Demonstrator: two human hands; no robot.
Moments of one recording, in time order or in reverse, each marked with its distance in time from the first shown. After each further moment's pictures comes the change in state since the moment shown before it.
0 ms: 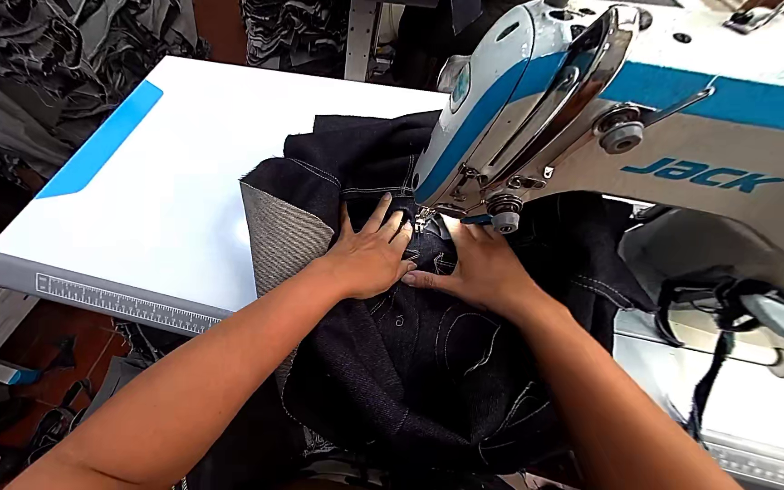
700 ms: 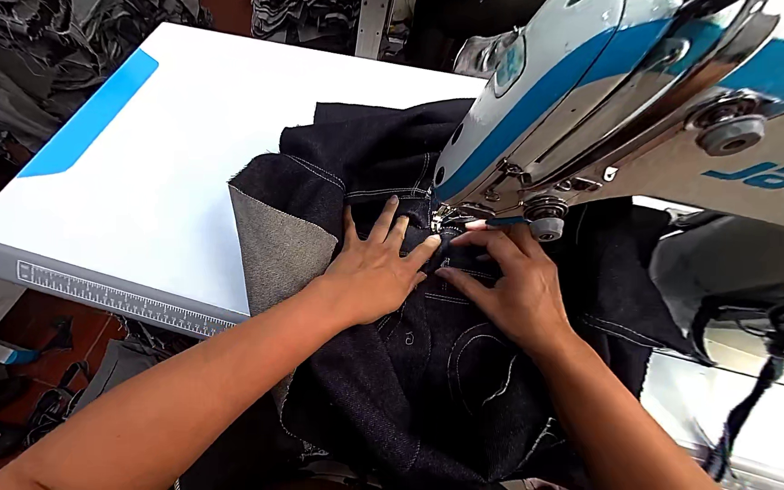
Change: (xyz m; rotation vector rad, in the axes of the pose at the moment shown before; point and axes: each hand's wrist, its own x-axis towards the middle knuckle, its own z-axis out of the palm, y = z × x) left_hand -0.016 0.003 0.016 0.065 0.105 0.018; right_hand -0.018 0.007 0.013 0.193 0.313 -0.197
